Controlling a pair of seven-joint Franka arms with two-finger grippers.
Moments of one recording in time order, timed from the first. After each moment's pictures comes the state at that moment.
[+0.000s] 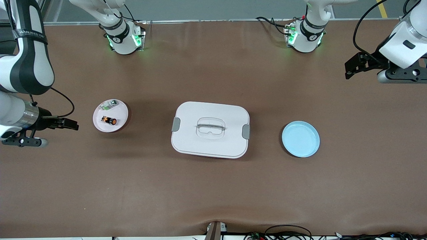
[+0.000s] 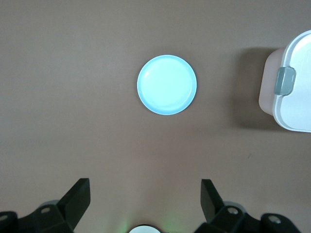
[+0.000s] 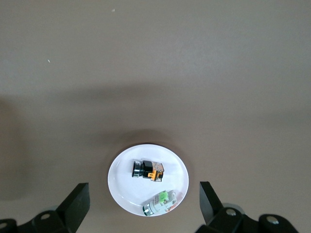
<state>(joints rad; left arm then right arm) -0.02 -0.02 -0.16 -1.52 0.01 1.45 -0.12 -0.08 0.25 0.01 -1.71 0.01 1.85 -0.01</state>
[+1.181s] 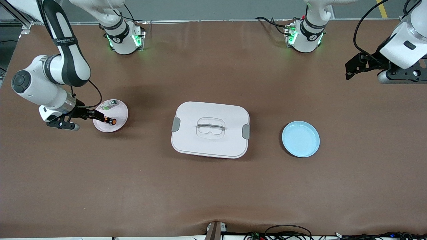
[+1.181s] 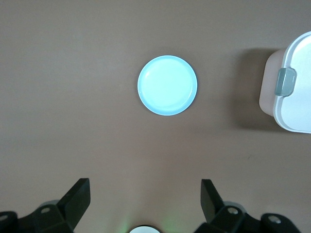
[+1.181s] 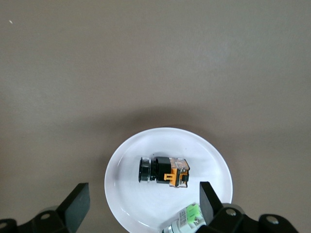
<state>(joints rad) -0.01 -0.02 -0.16 -1.52 0.01 1.46 -0.12 -0.08 0.12 0.01 -2.31 0.15 2.41 0.00</state>
